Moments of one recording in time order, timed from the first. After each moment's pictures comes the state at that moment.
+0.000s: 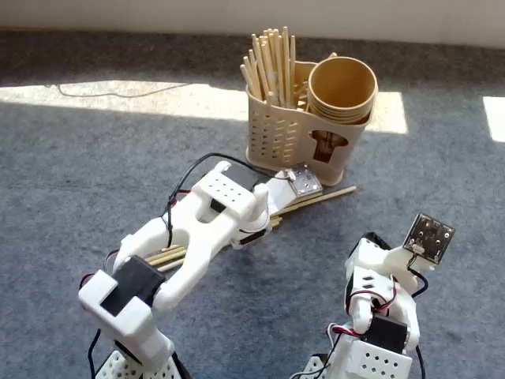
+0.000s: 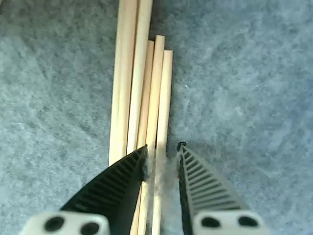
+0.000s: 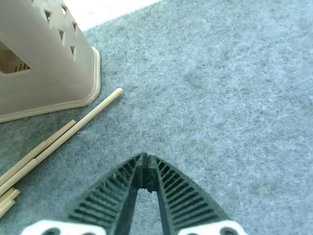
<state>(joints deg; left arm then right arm) 27.8 9.4 20.4 66.4 -24.5 13.5 -104.9 96.0 54.7 -7.8</state>
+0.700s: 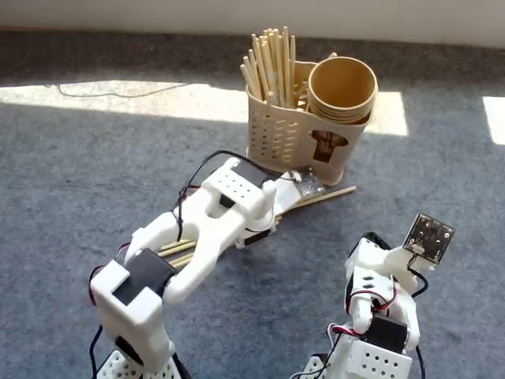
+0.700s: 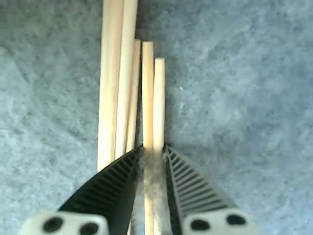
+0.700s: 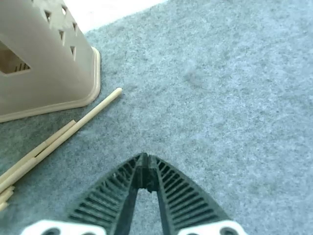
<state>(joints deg) 28.9 14.1 15.4 70.4 -24.5 13.5 -104.9 96.0 54.7 -7.8</state>
